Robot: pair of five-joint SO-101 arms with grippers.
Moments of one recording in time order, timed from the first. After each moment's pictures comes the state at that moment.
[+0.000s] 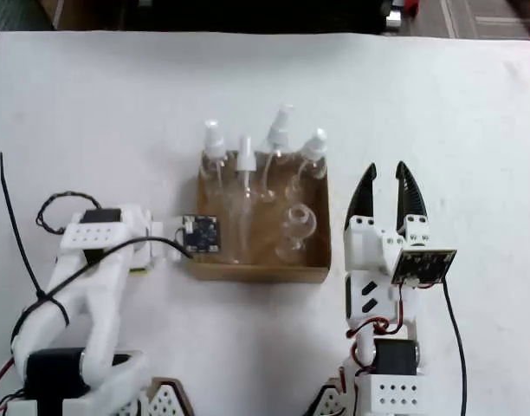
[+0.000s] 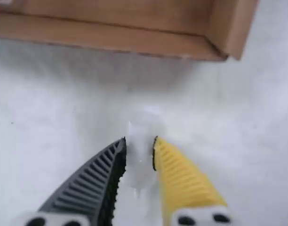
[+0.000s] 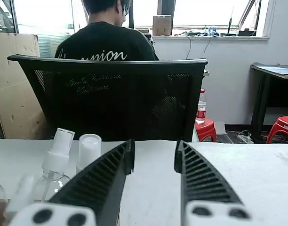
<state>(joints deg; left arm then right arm) -9.5 -16.6 53.5 52.0 -86.5 -0.8 -102.1 96.4 8.6 1.7</state>
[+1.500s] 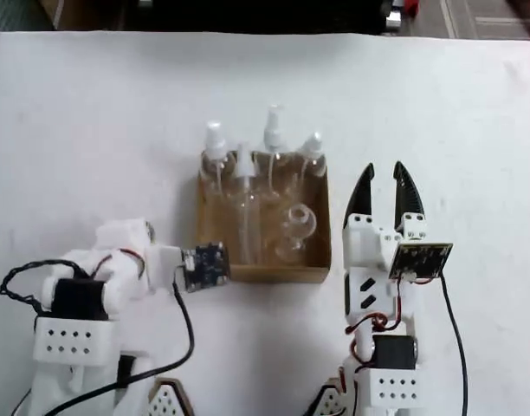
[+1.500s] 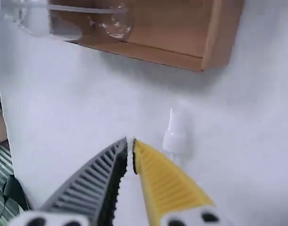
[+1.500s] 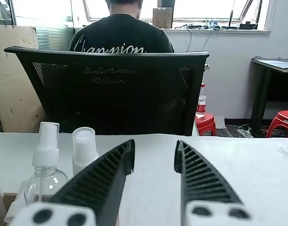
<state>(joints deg) -3.2 -63.4 60.0 69.9 -76.6 -0.8 -96.9 96.5 4.9 1.7</state>
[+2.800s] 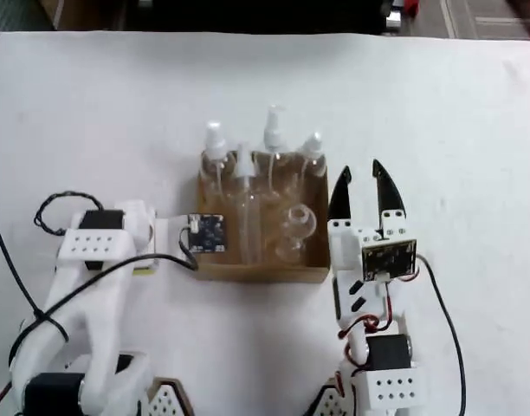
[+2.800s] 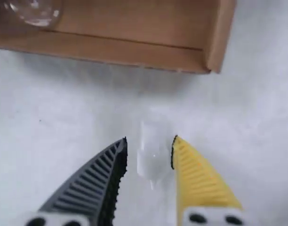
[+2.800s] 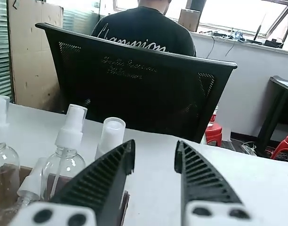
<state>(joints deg) -6.5 -23.9 52.7 56.5 -84.1 -6.5 -96.9 96.5 5.6 11.0</state>
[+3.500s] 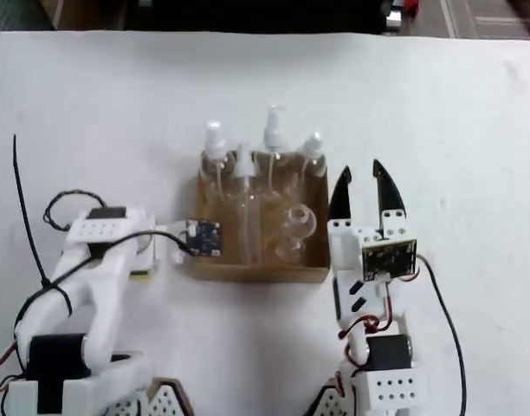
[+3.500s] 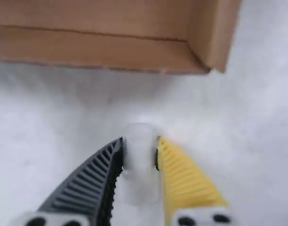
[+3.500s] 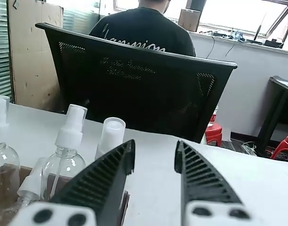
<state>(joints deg) -8.9 -11.7 52.7 51.7 -87.8 -6.5 -96.9 96.5 5.6 11.0</state>
